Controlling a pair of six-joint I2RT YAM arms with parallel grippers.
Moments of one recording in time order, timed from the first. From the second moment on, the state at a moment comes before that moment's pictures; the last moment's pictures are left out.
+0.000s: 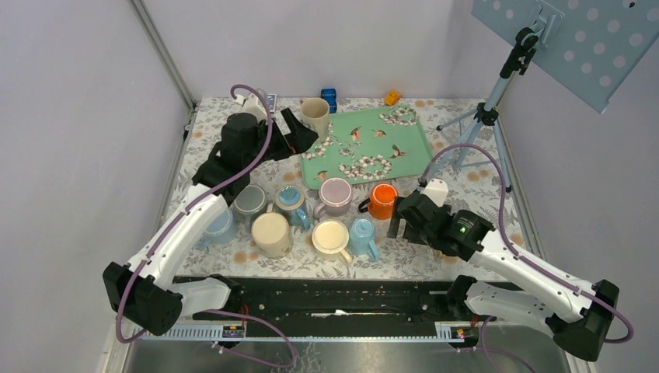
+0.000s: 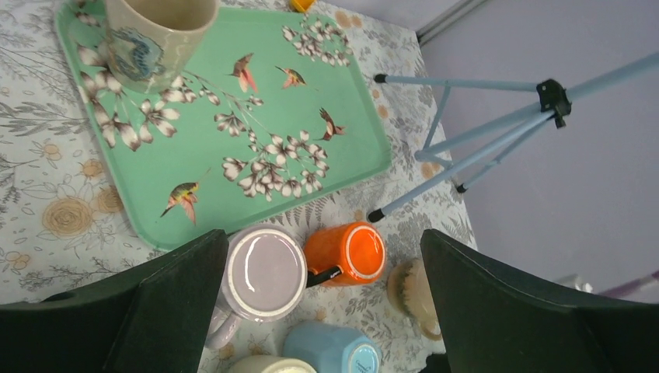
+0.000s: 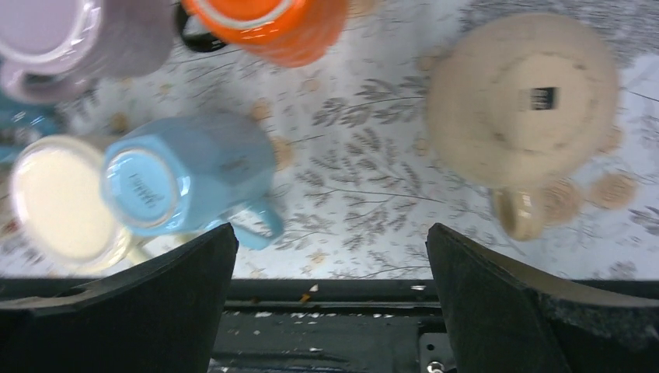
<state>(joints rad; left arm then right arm) -0.44 1.20 1.18 -0.28 0.11 -0.67 0.88 0.92 0.85 -0.92 0.39 0.90</state>
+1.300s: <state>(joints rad) -0.51 1.22 1.18 -0.27 0.21 -0.60 0.50 0.93 0.63 -0.89 0.40 0.95</state>
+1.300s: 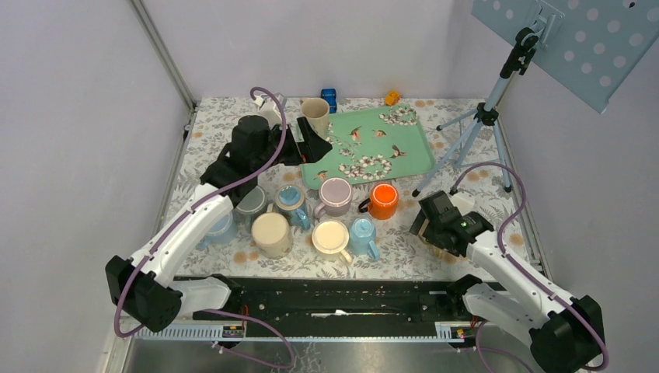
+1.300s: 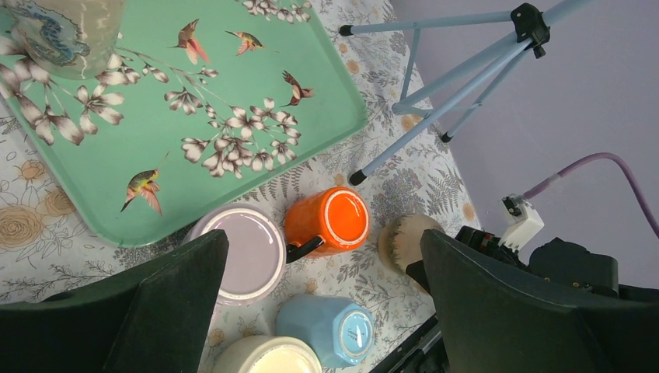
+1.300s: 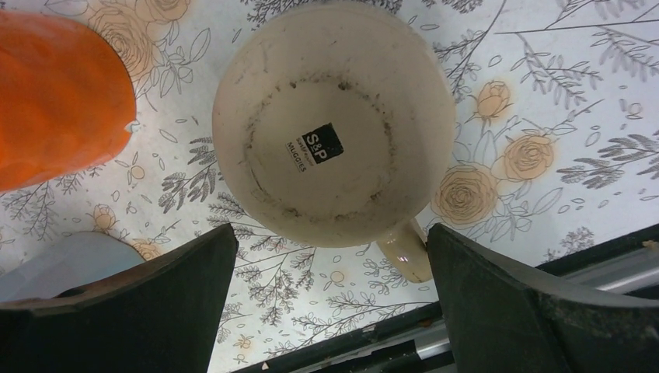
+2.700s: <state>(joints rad) -0.47 1.23 1.15 -0.29 0.18 -0.66 0.50 1.01 0.54 -0.74 0.37 1.02</state>
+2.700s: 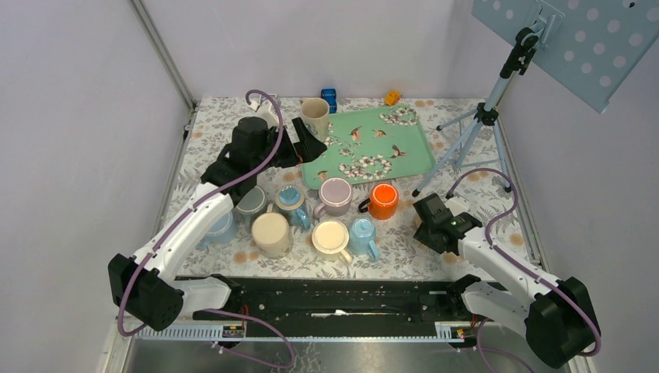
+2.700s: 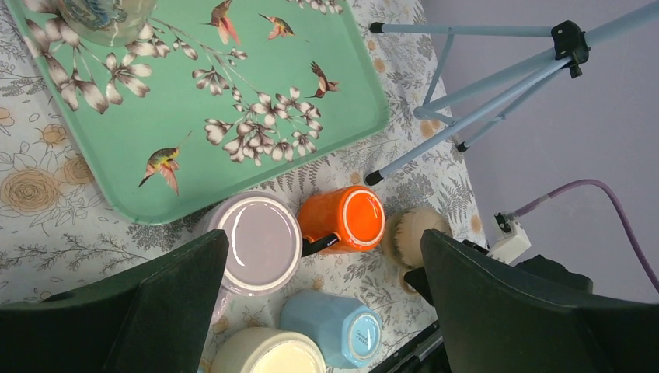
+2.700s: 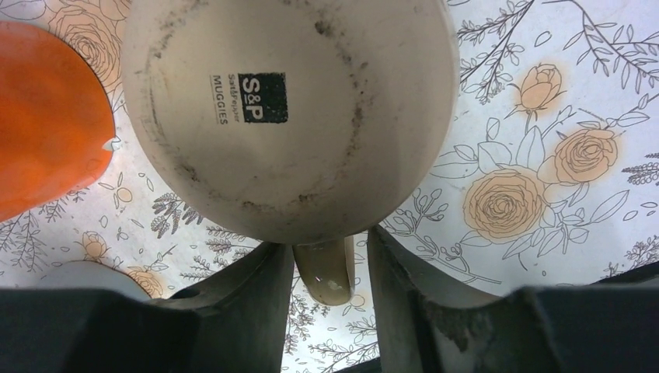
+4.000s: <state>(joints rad) -0.42 1.26 1.04 -0.14 0.47 -0.90 0.50 0.90 0.76 -0.92 0.29 0.91</state>
